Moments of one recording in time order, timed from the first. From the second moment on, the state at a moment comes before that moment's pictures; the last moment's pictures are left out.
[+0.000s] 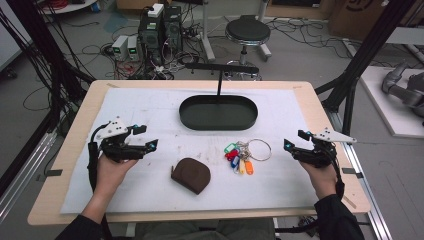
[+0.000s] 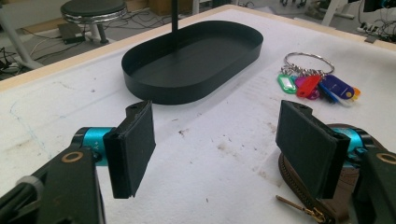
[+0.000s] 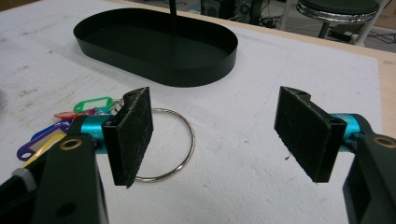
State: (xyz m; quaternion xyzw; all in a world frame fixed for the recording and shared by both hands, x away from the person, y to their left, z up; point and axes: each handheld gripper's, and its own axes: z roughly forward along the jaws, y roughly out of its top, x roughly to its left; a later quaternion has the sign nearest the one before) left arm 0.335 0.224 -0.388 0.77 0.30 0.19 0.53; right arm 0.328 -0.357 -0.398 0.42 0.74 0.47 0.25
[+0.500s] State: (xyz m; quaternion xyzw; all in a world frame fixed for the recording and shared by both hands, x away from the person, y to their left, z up) left arm 0.338 0.216 -0.390 0.77 0.30 0.19 0.53; right arm 0.327 -0.363 -0.404 0.44 0.72 0.48 0.22
